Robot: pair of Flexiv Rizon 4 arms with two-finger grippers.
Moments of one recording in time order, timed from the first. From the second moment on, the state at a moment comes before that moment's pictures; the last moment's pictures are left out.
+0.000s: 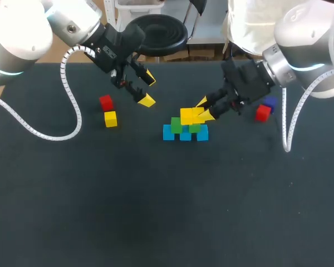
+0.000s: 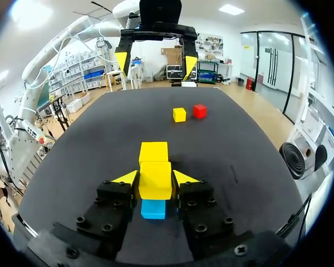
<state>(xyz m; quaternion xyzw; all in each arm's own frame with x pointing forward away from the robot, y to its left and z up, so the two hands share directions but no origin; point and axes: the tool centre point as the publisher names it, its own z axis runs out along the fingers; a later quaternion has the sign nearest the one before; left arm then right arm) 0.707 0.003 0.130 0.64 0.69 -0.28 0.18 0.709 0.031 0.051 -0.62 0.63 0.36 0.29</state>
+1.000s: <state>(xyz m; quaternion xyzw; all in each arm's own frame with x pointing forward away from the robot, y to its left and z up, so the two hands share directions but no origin) 0.707 0.003 0.130 0.64 0.69 -0.28 0.18 0.703 0.020 0.065 -0.62 0.63 0.35 0.31</state>
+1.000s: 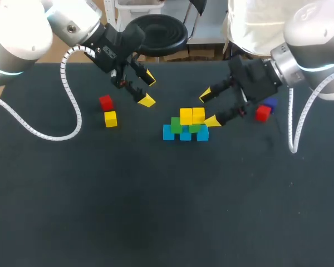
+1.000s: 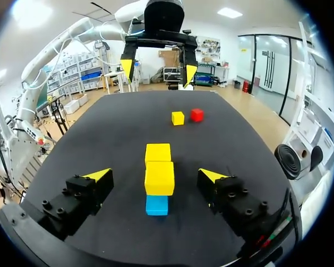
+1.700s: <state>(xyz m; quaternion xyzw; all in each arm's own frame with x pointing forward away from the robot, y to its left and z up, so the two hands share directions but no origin) 0.707 0.003 0.130 0.64 0.69 -0.28 0.18 0.683 -0.020 0.080 -0.60 0.65 0.32 0.33</state>
